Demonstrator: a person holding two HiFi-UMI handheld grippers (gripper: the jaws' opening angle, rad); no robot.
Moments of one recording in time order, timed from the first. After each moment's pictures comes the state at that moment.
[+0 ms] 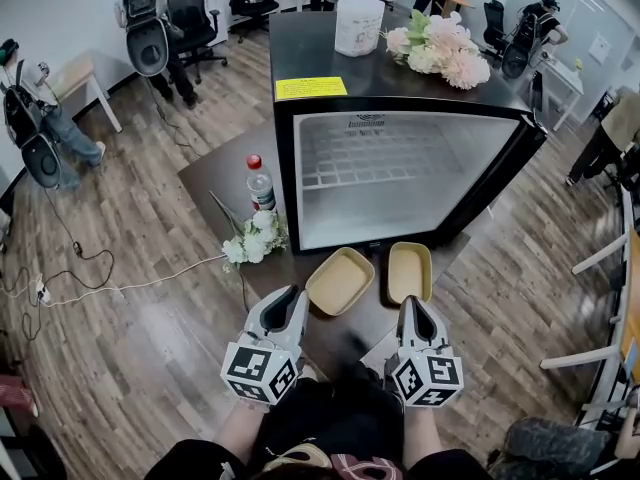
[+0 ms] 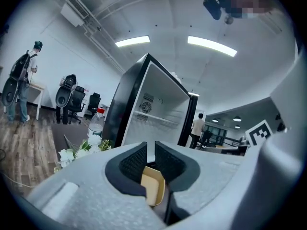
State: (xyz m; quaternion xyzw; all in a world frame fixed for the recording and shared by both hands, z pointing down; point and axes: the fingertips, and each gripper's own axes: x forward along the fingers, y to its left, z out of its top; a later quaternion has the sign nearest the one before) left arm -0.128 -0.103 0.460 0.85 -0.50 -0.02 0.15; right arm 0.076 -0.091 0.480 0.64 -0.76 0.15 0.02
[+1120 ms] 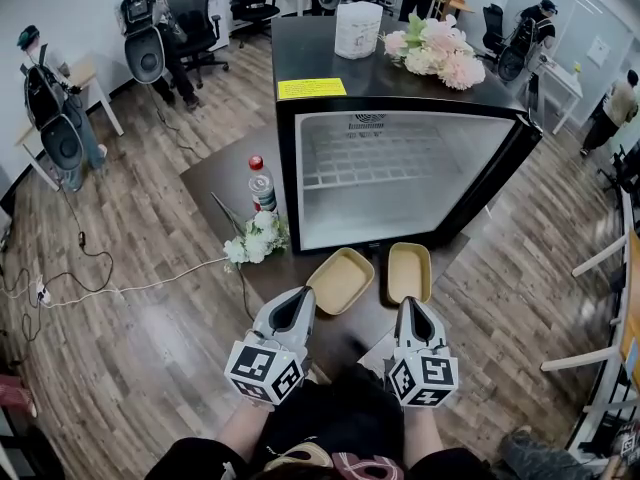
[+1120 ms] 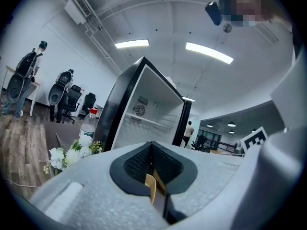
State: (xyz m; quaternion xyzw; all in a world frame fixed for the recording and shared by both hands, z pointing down) left arm -0.113 -0.096 0.452 0.87 -0.47 -0.05 0.15; right arm 0.072 -0.086 0.481 0.64 -0.76 0.12 0.05
